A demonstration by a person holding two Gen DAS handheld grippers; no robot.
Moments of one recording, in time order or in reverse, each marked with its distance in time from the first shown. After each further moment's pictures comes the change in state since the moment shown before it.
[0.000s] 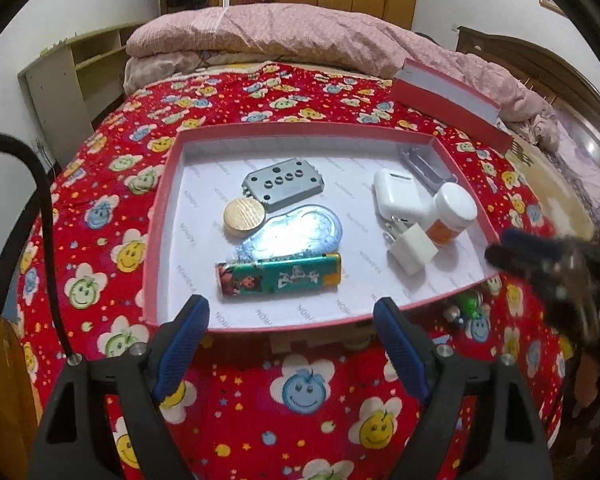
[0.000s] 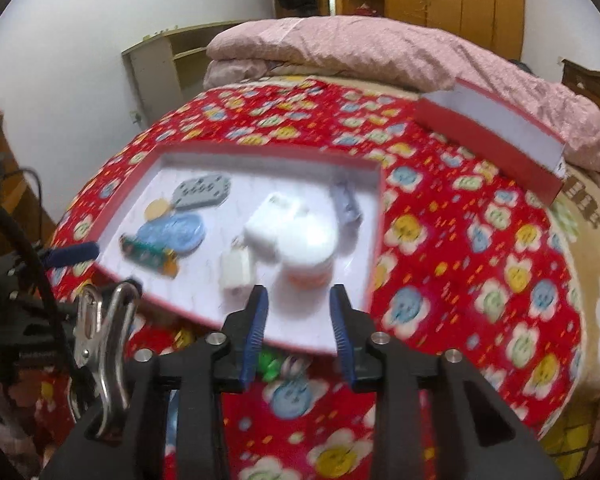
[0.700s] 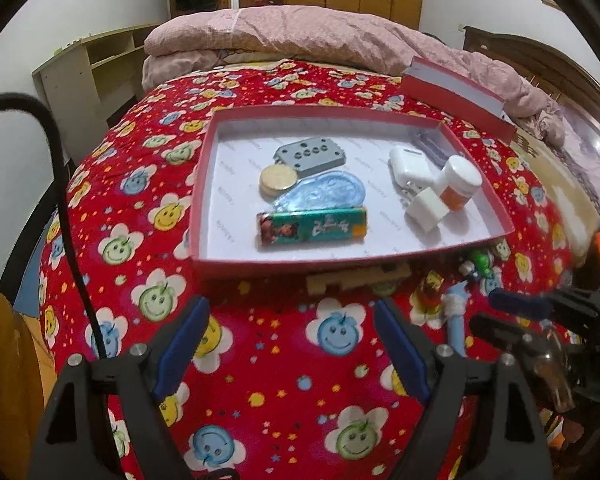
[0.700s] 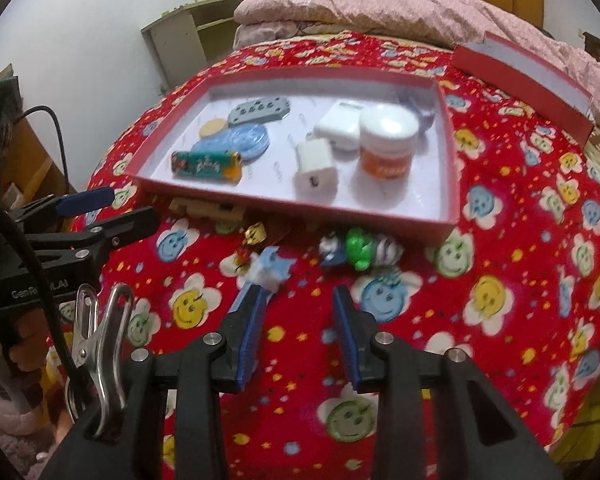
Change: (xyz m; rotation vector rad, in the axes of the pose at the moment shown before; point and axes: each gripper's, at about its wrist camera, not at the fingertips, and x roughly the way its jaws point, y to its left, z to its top) left arm -0.016 0.018 -0.035 -0.009 -0.003 0.037; right arm 0.007 0.039 -0.058 0.016 0.111 0.105
